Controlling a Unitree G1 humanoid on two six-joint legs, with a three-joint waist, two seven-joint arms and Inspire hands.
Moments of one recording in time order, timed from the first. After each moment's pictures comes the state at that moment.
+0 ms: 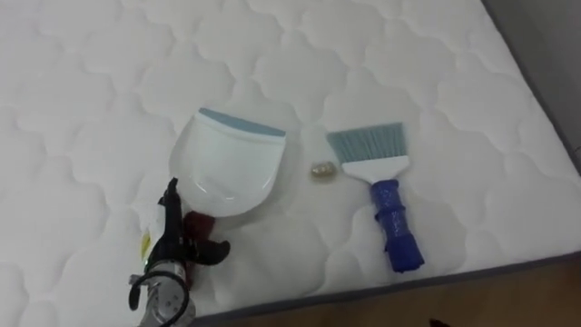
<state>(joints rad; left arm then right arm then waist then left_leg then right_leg) -0.17 0.19 -0.25 0.96 0.16 -0.20 0.50 -0.05 -0.24 0.22 1.29 0.11 -0.11 -0.09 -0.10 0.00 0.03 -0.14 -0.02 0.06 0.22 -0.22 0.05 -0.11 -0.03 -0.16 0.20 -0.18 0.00</state>
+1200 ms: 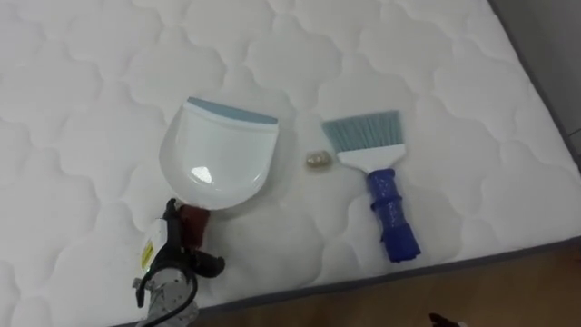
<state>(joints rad) -0.30 0.18 -0.21 1.20 0.17 -0.18 0.52 -0.08 -0.23 0.29 1.32 0.16 -0.09 -0.15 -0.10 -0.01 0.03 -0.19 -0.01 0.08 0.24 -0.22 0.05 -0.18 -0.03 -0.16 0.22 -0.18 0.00</state>
